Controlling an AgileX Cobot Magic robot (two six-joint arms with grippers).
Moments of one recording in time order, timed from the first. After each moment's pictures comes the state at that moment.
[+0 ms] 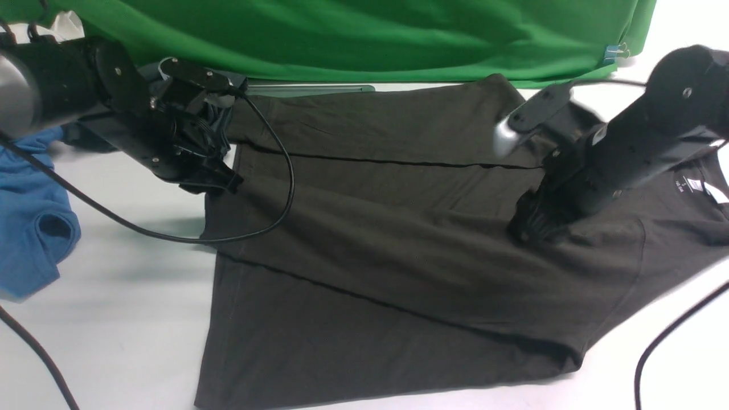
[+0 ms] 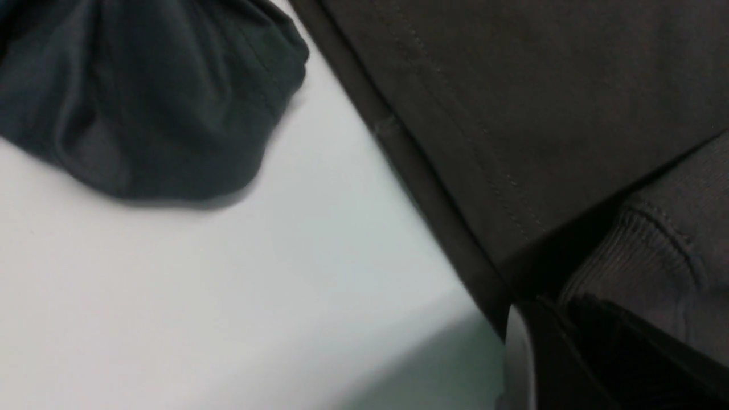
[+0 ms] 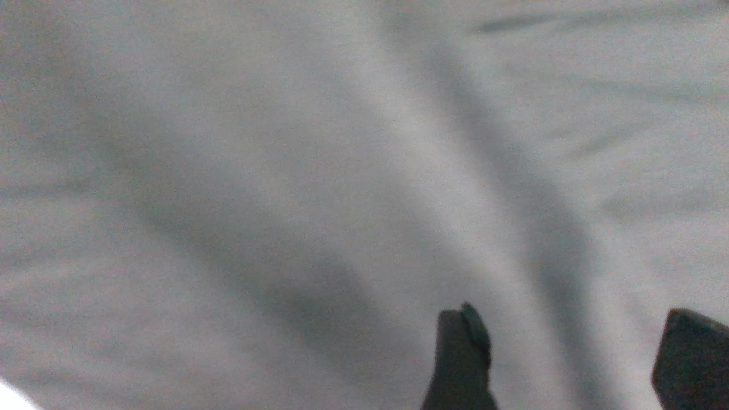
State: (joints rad) right arm 0.35 1.72 -1.17 0.25 0.78 -0.60; left arm -0.05 1.89 -1.32 -0.21 0.66 0.60
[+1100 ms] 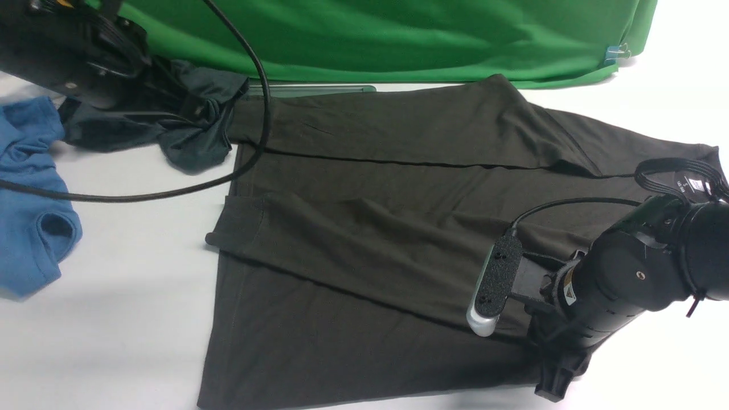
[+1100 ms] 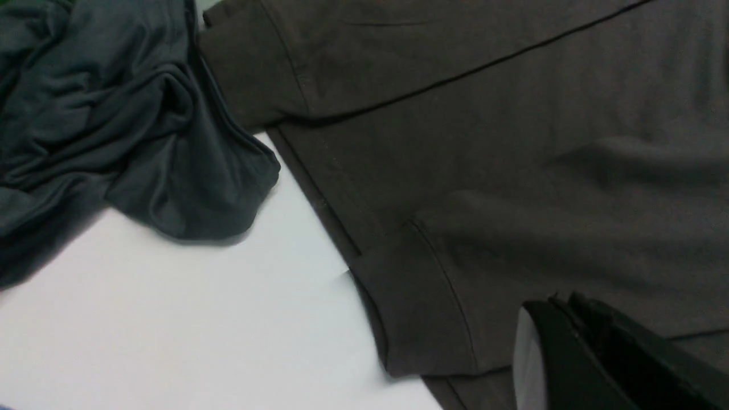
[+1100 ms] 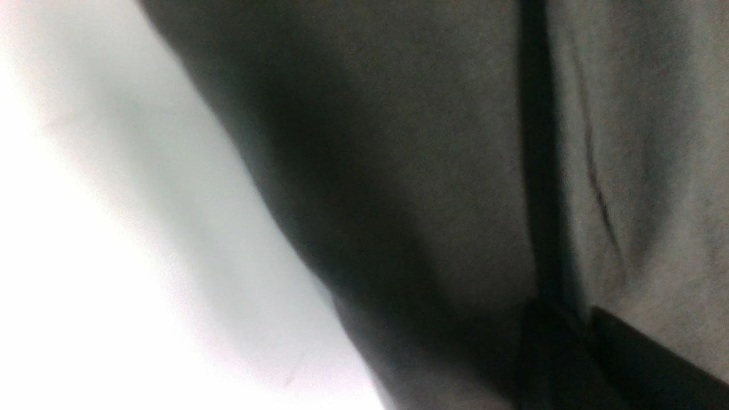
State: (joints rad) right arm 0.56 1.68 -0.82 -0.09 0.61 -0.51; left arm -0.05 1.46 -1.32 -0.30 0.88 0.59
